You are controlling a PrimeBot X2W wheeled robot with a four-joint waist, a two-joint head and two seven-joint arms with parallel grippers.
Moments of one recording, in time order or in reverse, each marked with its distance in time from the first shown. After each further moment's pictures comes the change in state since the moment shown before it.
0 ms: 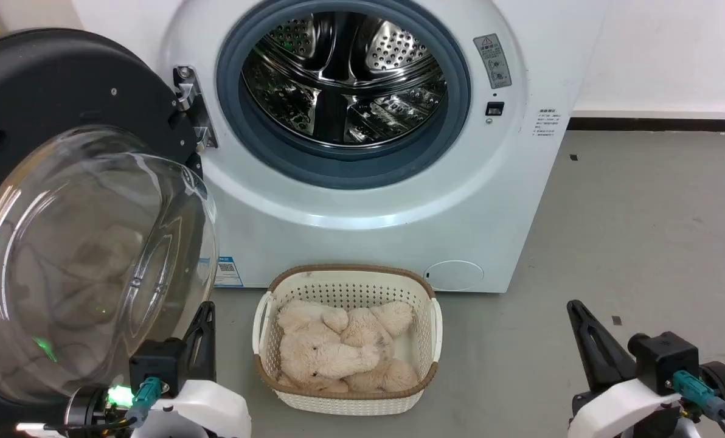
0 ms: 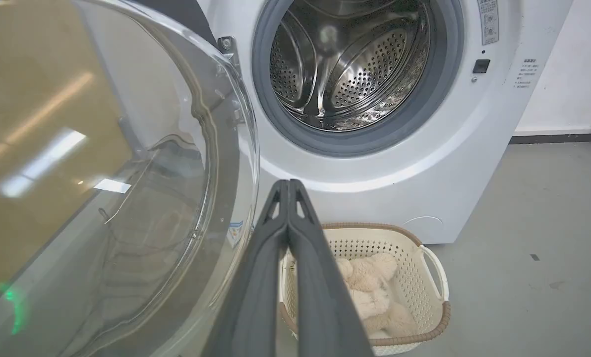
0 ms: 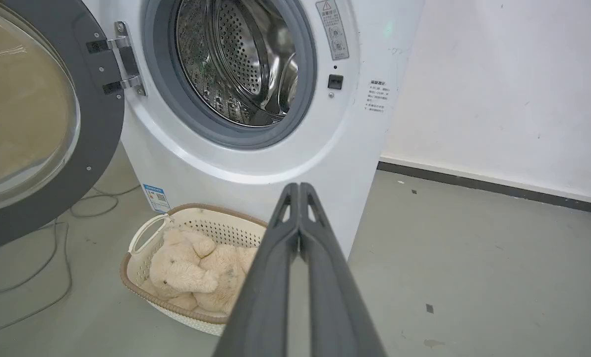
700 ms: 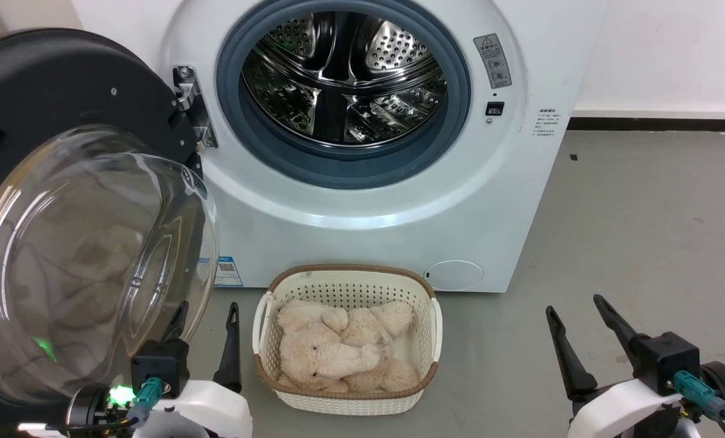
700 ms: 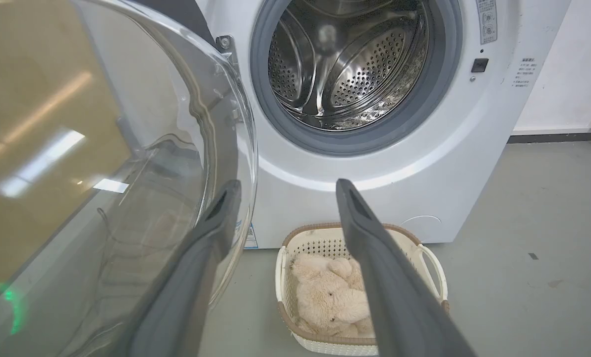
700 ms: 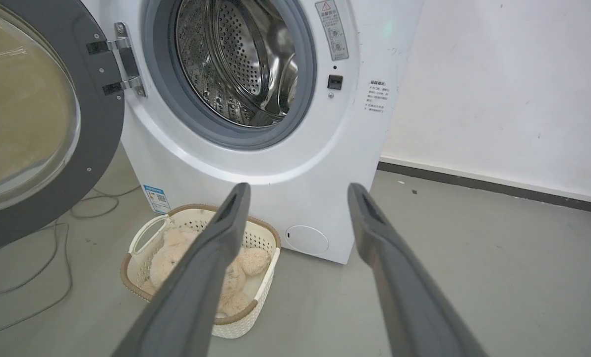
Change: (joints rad) left arm 0.000 0.000 -0.003 0.001 -0.001 0.000 -0.001; right arm 0.000 0.000 -0.001 0.000 0.003 0.000 -0.002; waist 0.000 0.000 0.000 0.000
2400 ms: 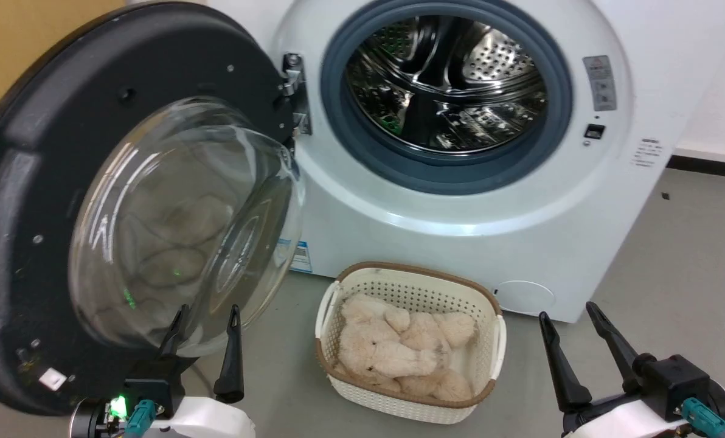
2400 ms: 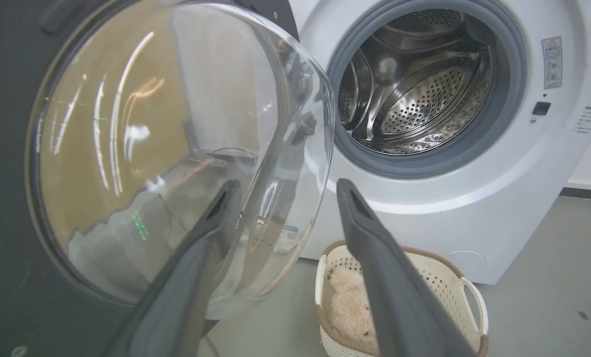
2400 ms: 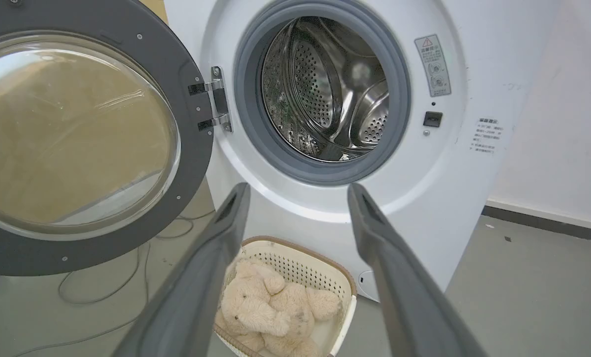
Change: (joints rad) left arm 0.031 0.000 -0.015 -0.006 -0.051 0.007 -0.108; right arm 0.047 0.000 0.045 -0.022 0.088 0.000 -0.107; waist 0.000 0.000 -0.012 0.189
